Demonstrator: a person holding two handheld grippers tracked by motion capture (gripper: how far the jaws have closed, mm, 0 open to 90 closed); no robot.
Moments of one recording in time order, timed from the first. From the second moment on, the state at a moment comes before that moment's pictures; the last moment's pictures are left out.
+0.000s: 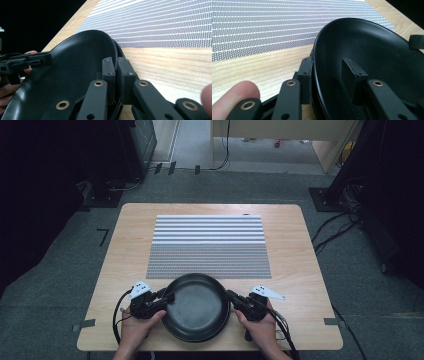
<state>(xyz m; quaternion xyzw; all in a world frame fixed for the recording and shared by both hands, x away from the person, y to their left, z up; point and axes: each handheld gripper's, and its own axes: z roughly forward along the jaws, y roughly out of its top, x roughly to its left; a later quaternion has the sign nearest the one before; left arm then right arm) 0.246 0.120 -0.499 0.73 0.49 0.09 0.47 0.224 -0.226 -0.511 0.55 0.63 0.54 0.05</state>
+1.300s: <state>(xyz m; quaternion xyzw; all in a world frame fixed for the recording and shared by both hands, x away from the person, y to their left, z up) 0.221 0.138 -0.498 0.74 0.50 0.04 0.45 0.208 -0.231 -0.496 0.58 0.65 0.49 0.01</state>
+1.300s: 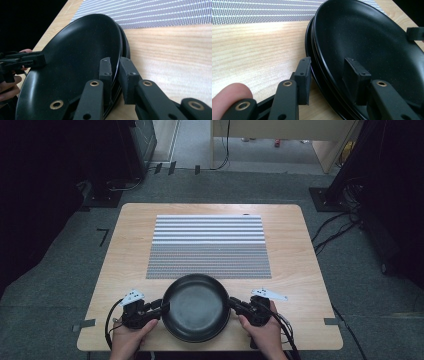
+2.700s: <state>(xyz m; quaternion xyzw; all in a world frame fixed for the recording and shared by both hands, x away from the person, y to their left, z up) 0.220 0.145 -0.495 0.70 0.53 0.01 0.47 0.236 -0.211 -0.515 0.65 0.55 0.51 -0.09</state>
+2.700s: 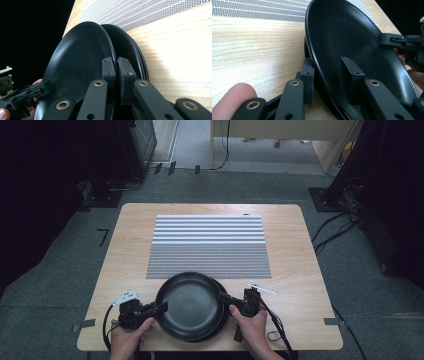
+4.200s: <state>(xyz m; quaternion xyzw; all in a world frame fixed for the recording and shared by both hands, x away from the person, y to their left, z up) 0.293 0.118 -0.436 0.71 0.51 0.02 0.49 0.294 -0.242 -0.462 0.64 0.55 0.54 -0.08</state>
